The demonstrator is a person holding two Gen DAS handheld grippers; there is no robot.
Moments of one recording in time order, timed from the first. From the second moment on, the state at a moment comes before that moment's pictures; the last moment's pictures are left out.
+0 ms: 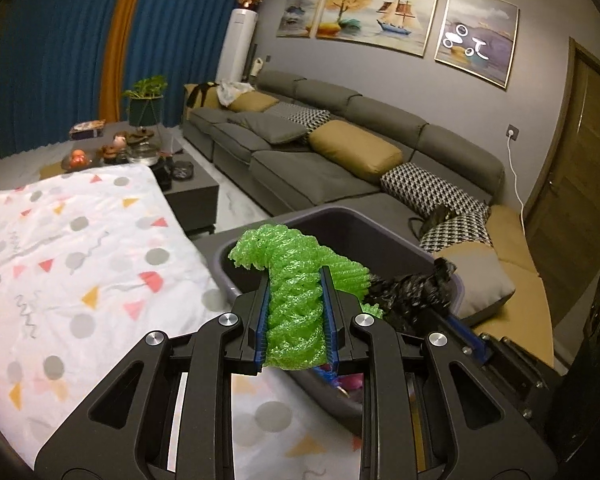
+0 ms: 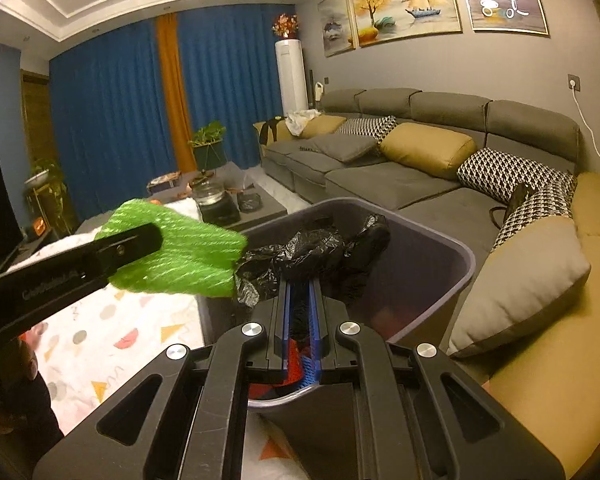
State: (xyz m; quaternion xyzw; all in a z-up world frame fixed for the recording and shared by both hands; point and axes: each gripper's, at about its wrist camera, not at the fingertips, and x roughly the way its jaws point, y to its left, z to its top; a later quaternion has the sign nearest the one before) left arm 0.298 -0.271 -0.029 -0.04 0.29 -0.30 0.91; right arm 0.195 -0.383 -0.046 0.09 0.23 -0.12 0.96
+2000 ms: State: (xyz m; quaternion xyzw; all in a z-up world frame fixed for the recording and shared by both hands) left arm 0.238 -0.036 -0.029 -0.11 0.29 -0.11 0.94; right arm 0.150 -0.293 -0.023 0.08 0.20 -0.07 0.97
